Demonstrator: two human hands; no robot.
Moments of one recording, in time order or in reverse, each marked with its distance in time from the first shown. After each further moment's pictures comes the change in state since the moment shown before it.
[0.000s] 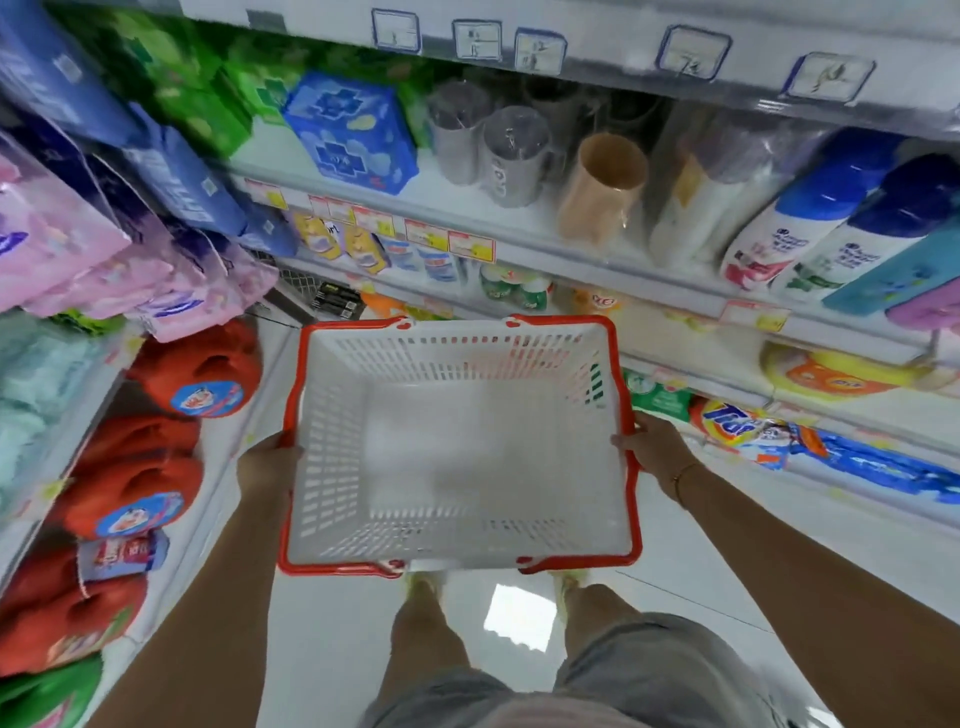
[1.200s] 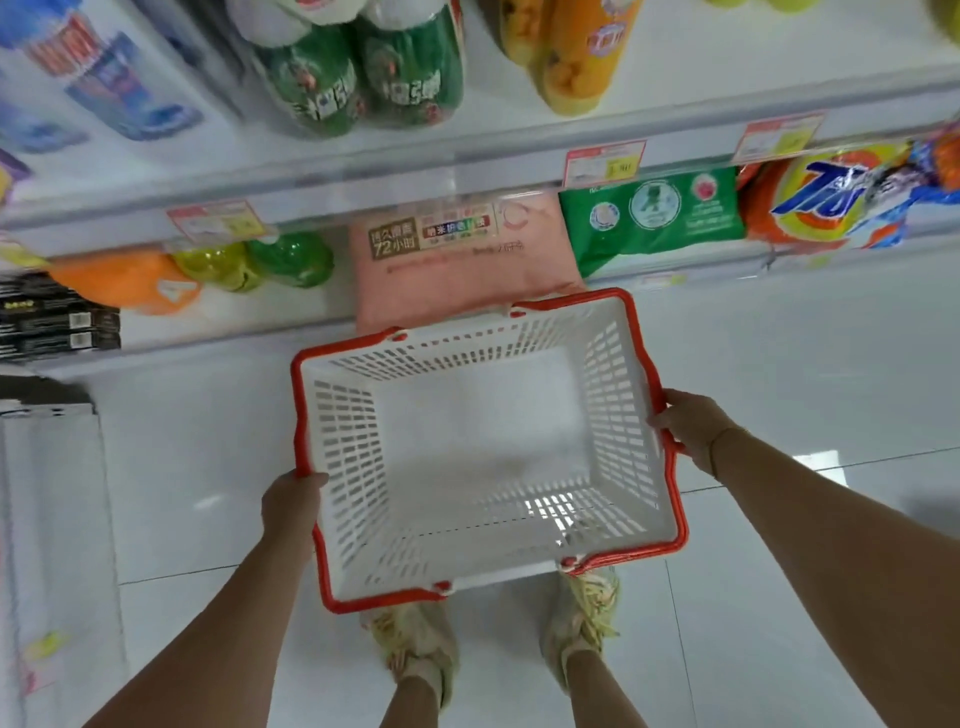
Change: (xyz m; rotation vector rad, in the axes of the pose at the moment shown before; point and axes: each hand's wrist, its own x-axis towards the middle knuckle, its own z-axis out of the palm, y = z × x) left_hand 0.280 -0.130 0.329 0.212 -0.423 -0.063; right_hand 0.279 0.254 0.164 0.359 0.284 0.468
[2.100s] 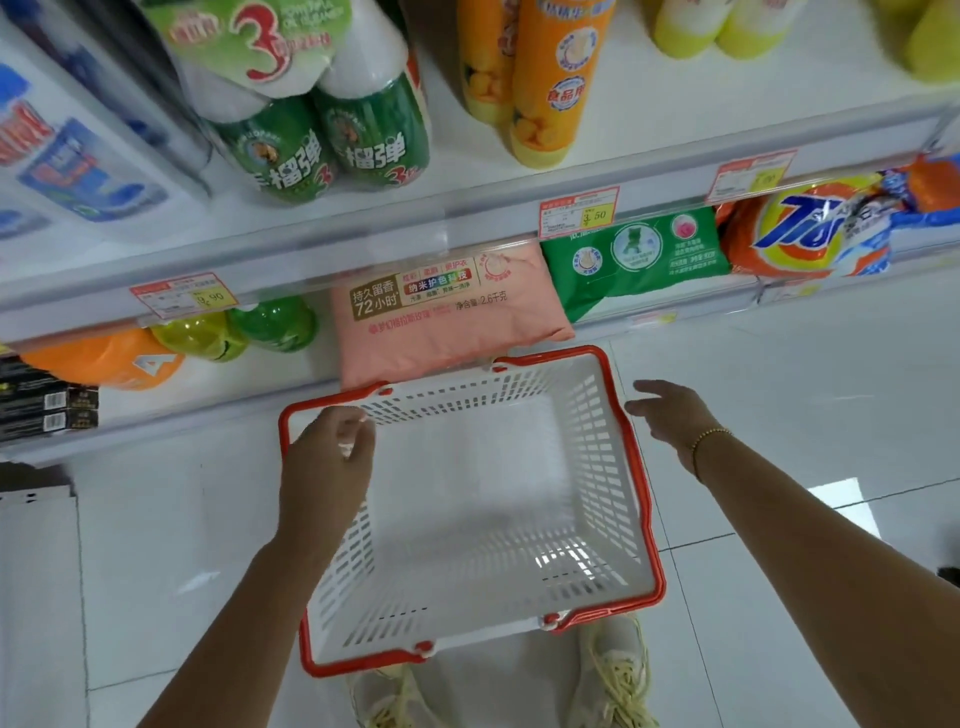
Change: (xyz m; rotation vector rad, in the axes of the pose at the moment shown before) left_hand -0.052 0.099 0.041 0.477 0.026 0.914; right_hand 0.003 -0.056 0.008 0.029 0.099 -0.212
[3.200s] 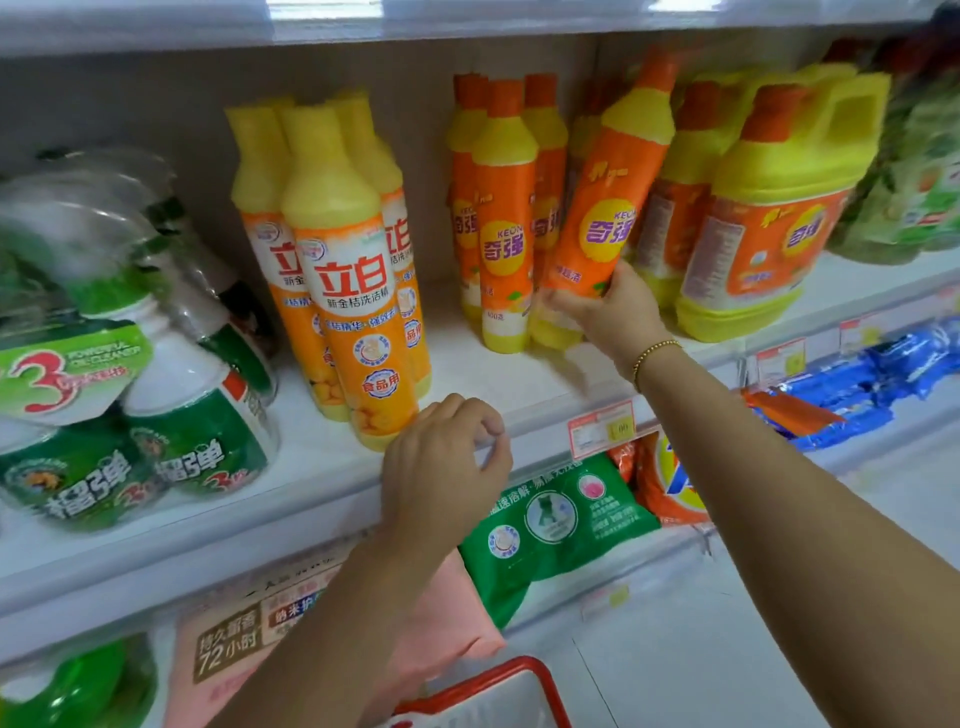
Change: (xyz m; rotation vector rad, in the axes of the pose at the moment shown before) left_hand 0.135 0.244 0.097 -0.011 0.538 1.106; right_hand 0.062 -0.229 -0.144 0.410 0.446 -0.985
